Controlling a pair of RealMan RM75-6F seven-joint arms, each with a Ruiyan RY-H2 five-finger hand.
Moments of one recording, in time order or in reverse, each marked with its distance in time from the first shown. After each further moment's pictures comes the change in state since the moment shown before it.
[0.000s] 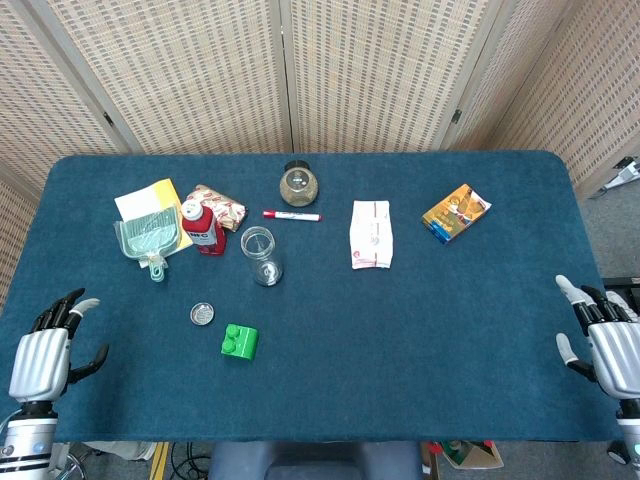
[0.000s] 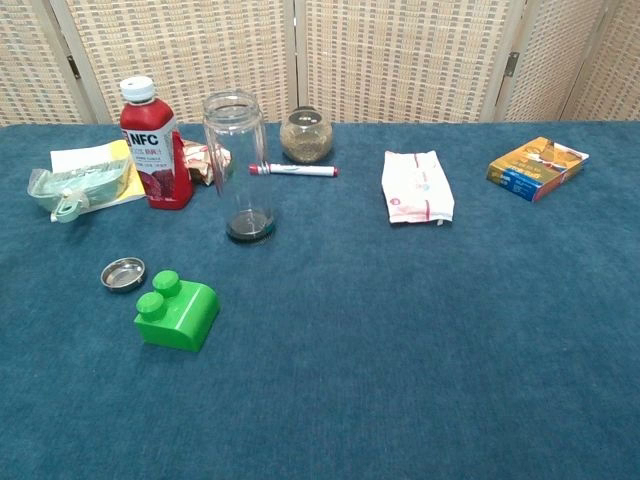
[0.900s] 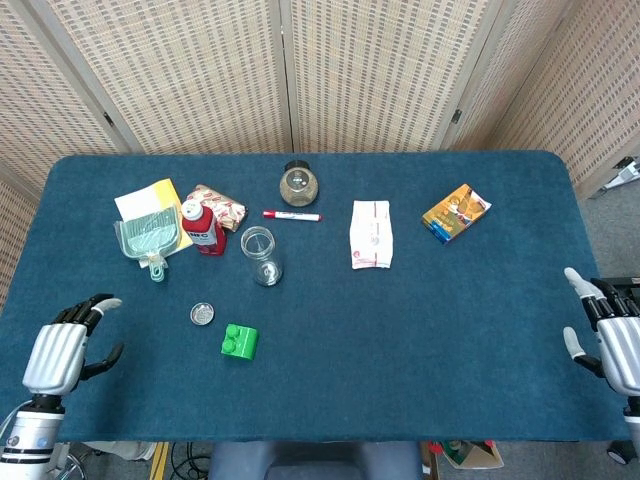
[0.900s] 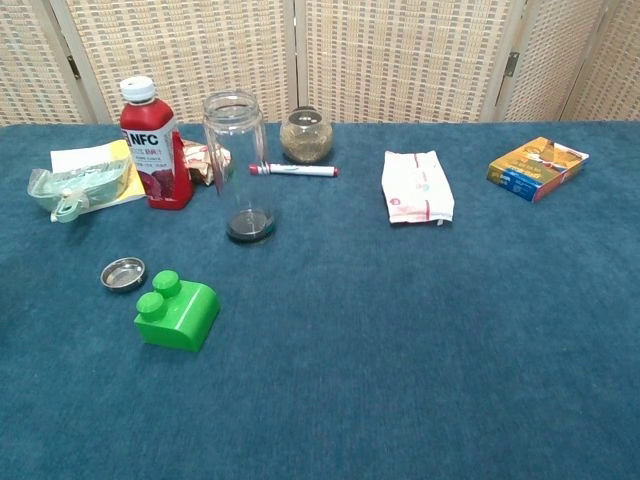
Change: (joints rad) left arm -0.052 0.032 0.021 0.074 0.122 -0.077 -0.104; right arm 0.000 0.028 0.019 -0.026 0.004 0.023 -0.016
